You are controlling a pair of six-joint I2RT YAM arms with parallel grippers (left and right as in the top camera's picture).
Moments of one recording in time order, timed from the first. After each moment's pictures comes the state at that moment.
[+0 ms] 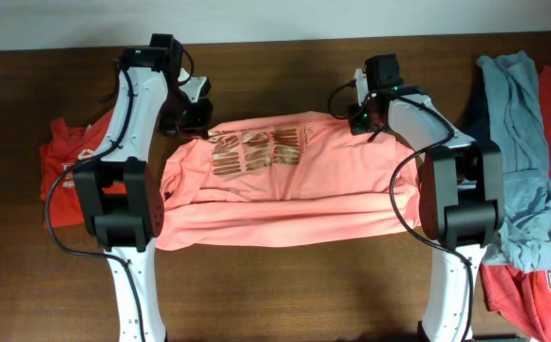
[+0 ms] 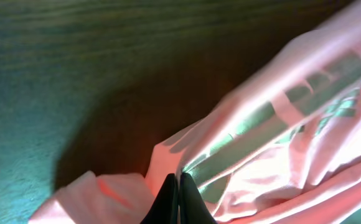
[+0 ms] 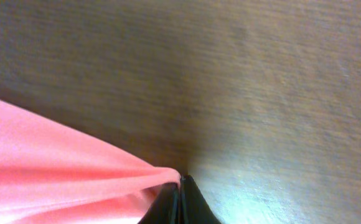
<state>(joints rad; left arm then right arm) -0.08 2.38 2.20 -1.36 0.28 0.05 0.10 2.27 1.69 -0.61 0.00 -0.05</state>
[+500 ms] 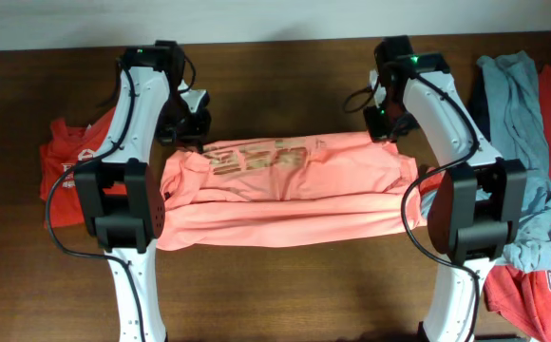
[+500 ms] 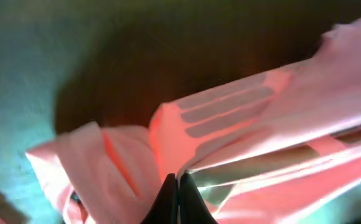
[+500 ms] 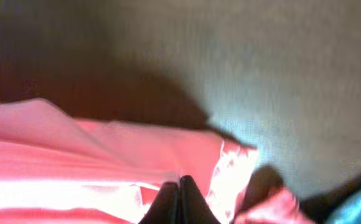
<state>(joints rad) -0.09 2.37 2.20 -1.51 0.22 0.04 0.10 2.16 1.89 -1.22 0.10 -0.05</state>
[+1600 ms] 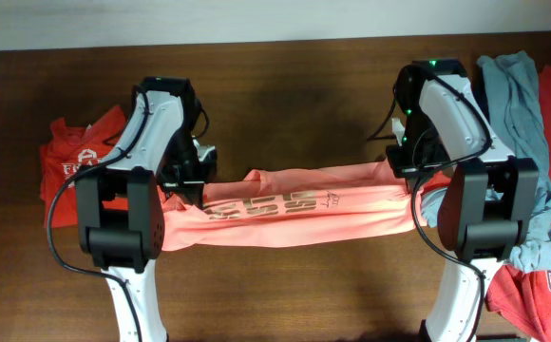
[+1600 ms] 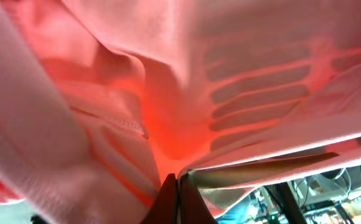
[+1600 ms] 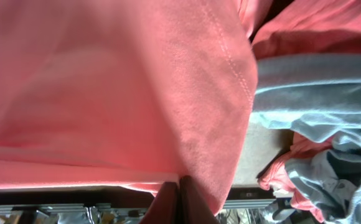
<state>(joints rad) -0.15 2.21 1.80 -1.66 0.18 0.04 0.02 2.16 1.82 -1.66 0.05 0.00</state>
